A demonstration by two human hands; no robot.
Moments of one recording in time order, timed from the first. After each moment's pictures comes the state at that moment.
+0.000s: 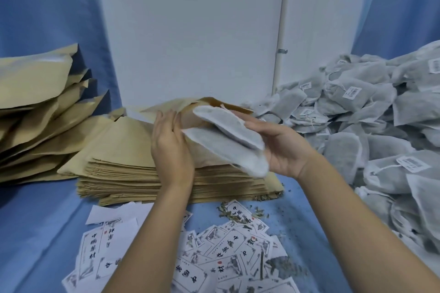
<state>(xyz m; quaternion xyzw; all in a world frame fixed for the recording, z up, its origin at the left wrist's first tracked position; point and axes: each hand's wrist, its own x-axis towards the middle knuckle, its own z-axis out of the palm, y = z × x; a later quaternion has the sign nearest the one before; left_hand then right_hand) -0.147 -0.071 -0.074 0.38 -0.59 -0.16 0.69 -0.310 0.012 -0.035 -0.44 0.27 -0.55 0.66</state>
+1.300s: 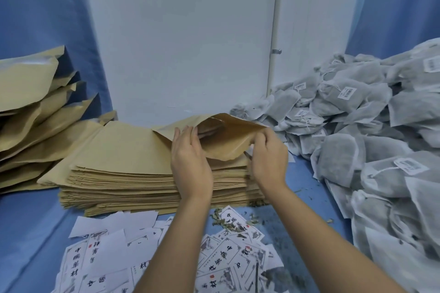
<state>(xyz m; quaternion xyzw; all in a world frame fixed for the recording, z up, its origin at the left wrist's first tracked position) -0.191 -0.061 -0.093 0.41 -0.60 -0.19 0.66 -0.306 -0.028 -0.094 -0.39 0.68 -0.61 -0.07</state>
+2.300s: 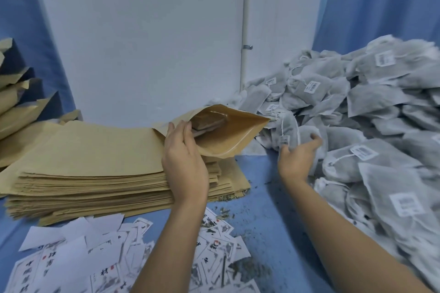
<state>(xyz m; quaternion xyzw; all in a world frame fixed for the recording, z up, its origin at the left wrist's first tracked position) -0.226 -0.032 -0.093 0.35 -0.59 -0.23 0.69 -0.415 0.005 -0.124 -0.18 0.75 -0.63 -0.08</state>
